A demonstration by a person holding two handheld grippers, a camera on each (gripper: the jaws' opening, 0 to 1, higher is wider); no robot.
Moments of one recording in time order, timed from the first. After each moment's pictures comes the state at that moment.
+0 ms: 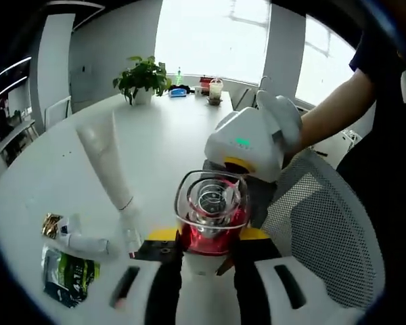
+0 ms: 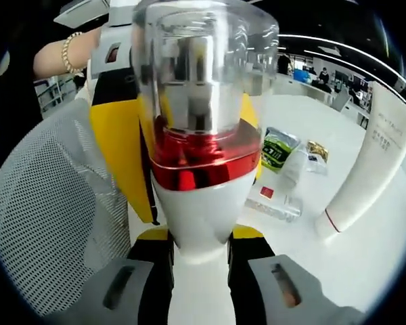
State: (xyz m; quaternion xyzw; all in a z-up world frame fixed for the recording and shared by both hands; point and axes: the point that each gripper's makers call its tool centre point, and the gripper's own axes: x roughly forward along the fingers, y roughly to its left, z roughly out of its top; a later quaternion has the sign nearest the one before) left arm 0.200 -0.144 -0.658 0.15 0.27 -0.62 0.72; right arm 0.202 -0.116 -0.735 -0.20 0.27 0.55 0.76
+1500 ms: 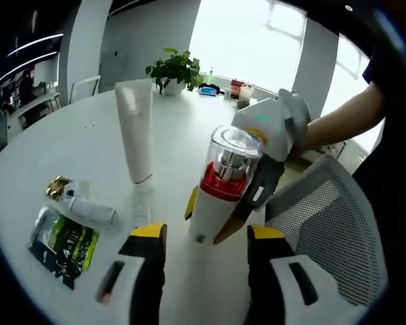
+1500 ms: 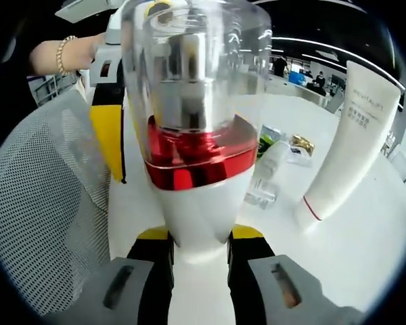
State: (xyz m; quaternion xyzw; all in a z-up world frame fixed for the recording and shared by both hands) left arm 0.216 -0.122 -0.681 0.09 0.31 -0.54 0.77; right arm 0.224 -0.151 -0.743 -0.20 0.26 0.54 0.77
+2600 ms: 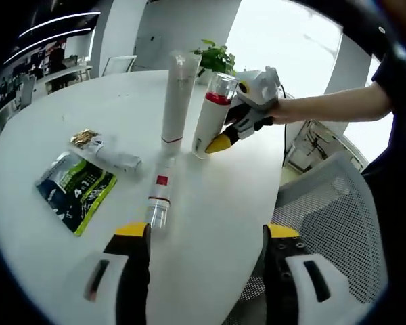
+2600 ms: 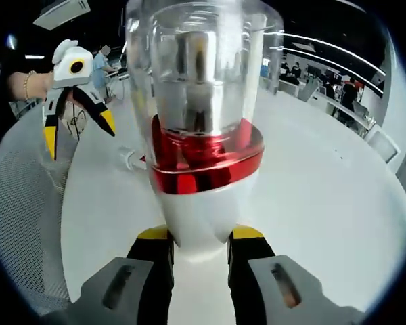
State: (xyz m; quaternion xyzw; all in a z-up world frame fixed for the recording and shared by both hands) left arm 0.199 -0.070 -0.708 0.04 0.37 -0.46 0.81; right arm 0.318 -0.228 -0.743 -0.20 0.28 0.48 0.81
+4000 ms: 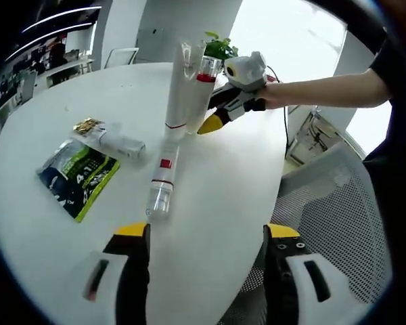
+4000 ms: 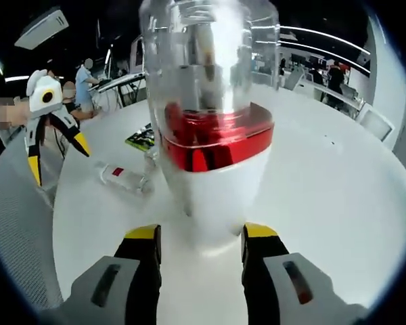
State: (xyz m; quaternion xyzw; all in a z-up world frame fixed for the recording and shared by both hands) left arm 0.192 -0.058 -0.719 0.05 0.38 -0.46 0.80; right arm 0.339 -0.229 -0.745 -0.15 0.31 0.44 0.83
